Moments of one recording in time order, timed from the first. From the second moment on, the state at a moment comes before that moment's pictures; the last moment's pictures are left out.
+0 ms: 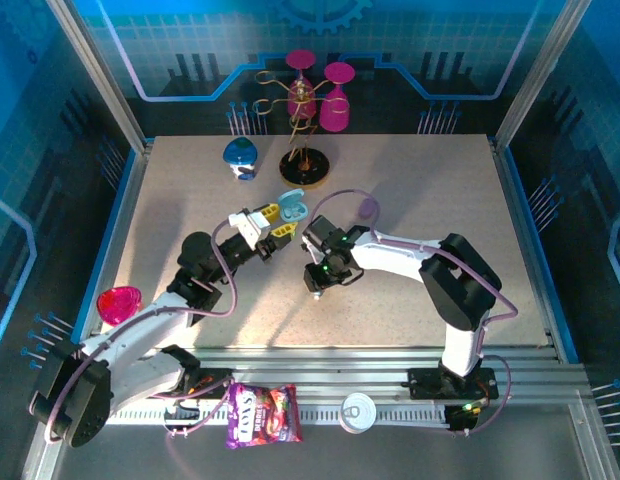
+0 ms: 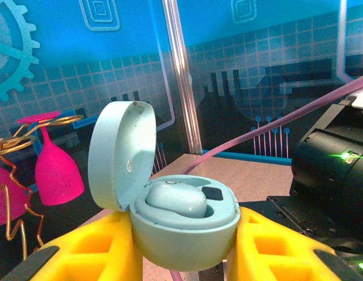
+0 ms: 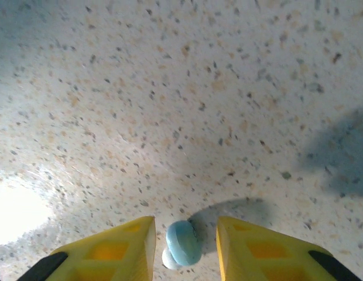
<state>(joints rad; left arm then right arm) -0.47 1.04 0.48 0.73 0.39 0.12 0.79 1.85 1.19 -0.59 -0.19 0.36</state>
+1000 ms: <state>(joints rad) -0.47 1.04 0.48 0.73 0.39 0.12 0.77 1.86 1.12 -0.53 -0.29 0.35</state>
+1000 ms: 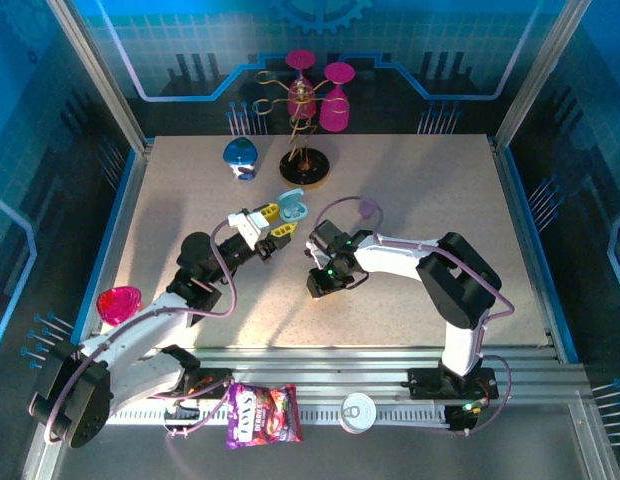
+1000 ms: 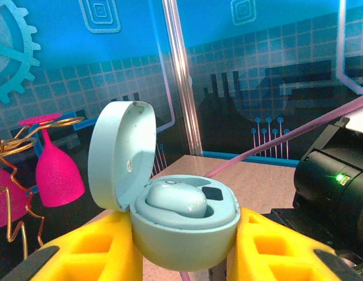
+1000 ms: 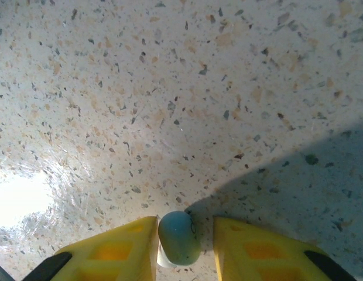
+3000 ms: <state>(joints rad) -0.51 1.38 0.47 0.89 0.42 -0.01 0.79 1.41 1.37 -0.82 0.14 0.21</state>
